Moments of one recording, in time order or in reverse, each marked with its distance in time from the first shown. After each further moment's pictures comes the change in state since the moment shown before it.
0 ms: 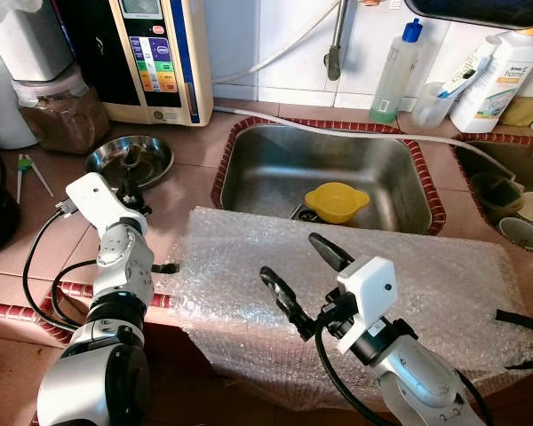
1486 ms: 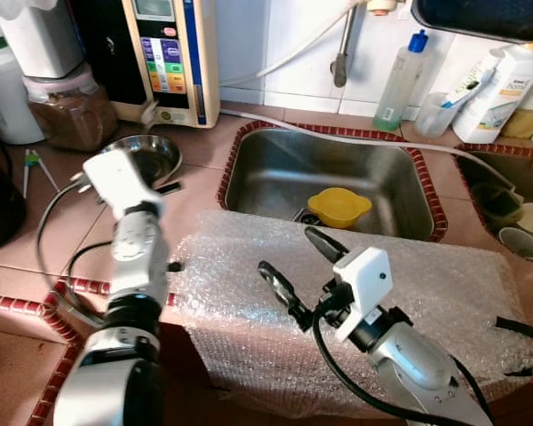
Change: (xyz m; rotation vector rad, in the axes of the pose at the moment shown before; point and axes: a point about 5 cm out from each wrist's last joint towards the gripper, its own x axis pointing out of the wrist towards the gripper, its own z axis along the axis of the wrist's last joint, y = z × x) left arm -0.020 -0.054 0.022 0.112 -0.259 -0.296; right arm 0.009 -0.010 -0.002 -0.030 0.009 0.023
